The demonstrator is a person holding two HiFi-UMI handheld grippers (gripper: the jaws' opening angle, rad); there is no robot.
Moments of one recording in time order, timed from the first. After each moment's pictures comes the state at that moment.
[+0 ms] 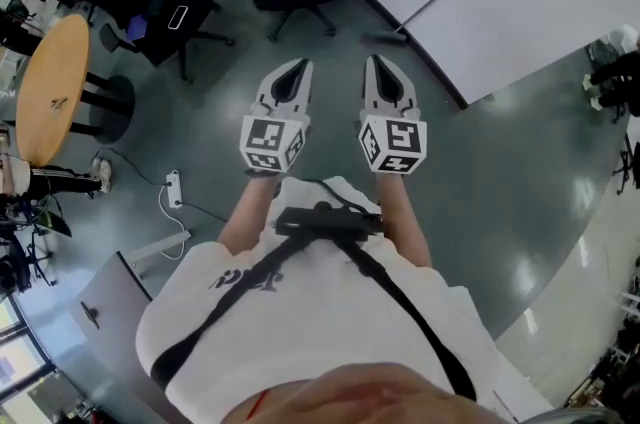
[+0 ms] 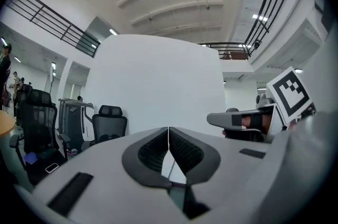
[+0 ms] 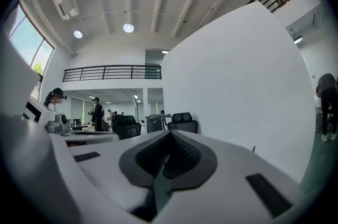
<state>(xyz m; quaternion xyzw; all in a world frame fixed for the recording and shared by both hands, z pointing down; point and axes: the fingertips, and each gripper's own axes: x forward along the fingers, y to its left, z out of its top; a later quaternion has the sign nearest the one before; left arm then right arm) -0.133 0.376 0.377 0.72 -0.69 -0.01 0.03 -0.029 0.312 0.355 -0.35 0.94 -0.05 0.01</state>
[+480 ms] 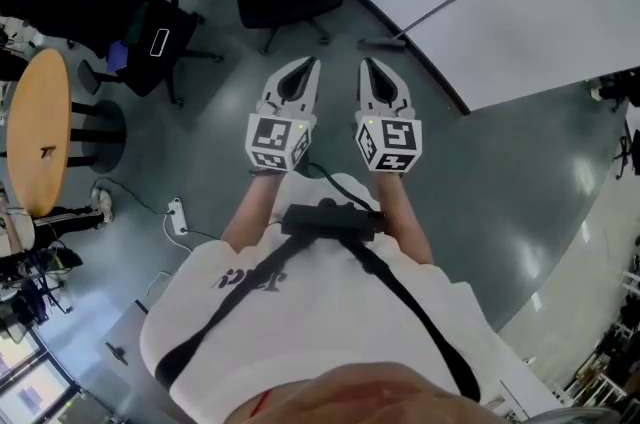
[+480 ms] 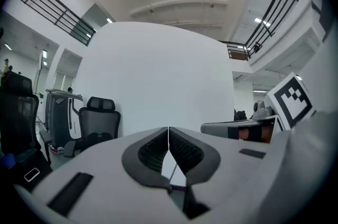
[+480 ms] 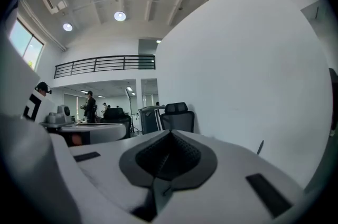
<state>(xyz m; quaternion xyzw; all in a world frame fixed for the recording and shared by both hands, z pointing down) -0.223 0.214 0.412 0.75 -0.66 -0.01 0.05 -0.136 0.168 0.414 -0.36 0.93 -0.08 -0.03</state>
